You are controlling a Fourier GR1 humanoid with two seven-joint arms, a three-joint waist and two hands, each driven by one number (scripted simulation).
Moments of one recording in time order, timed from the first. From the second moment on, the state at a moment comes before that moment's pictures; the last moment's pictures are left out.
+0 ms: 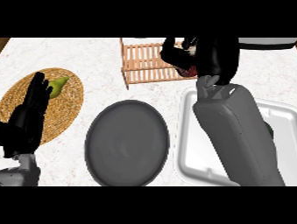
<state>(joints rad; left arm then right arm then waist) -0.10 0.17 0.04 -1.68 0.00 0.17 0.17 -0.84 0.00 0.13 -1.45 1.00 -0.13 0.88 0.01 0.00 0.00</state>
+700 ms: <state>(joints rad) -0.10 0.15 0.05 -1.68 -0.01 0.15 0.17 -0.99 -0.01 -0.05 -1.00 0.91 -0.41 0.63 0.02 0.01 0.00</state>
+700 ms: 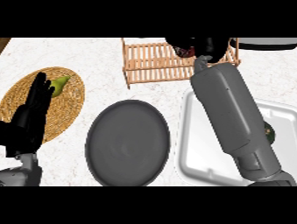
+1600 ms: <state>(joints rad) -0.08 0.16 0.08 -1.68 0.01 0.12 0.16 -1.10 -0.04 -0.21 -0.85 0.65 -0.47 0.35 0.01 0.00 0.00</state>
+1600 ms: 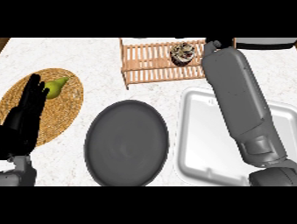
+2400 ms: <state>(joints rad) -0.06 0.15 0.09 -1.70 -0.01 0.14 0.17 -0.79 -0.27 -0.31 -1.45 0.52 -0.25 0.67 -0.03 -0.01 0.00</state>
